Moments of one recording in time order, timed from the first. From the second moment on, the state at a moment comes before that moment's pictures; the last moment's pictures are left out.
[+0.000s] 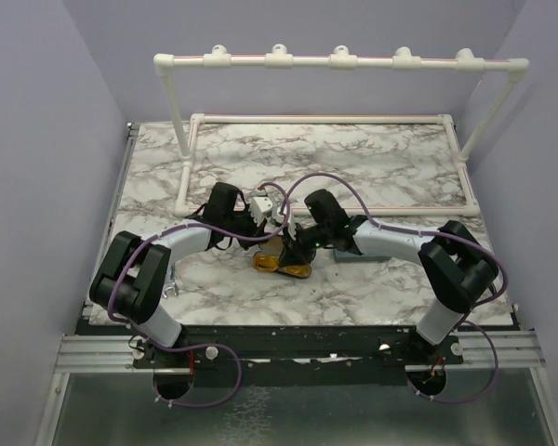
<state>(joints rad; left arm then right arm) -0.41 1.58 0.78 -0.01 0.64 0.44 0.74 1.70 0.95 -0.03 -0.72 -0.32</state>
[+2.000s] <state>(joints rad) -0.45 1.57 0.79 0.02 0.63 0.57 0.63 1.71 0.89 0.04 -0.88 0.03</state>
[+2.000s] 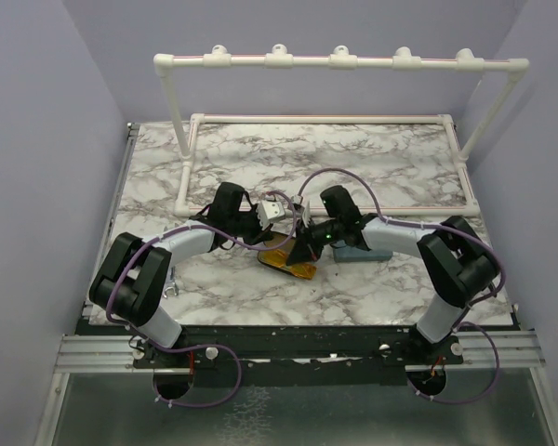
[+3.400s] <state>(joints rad) -0.45 1.57 0.79 0.02 0.63 0.57 0.62 1.83 0.95 0.05 -0.86 -0.03</state>
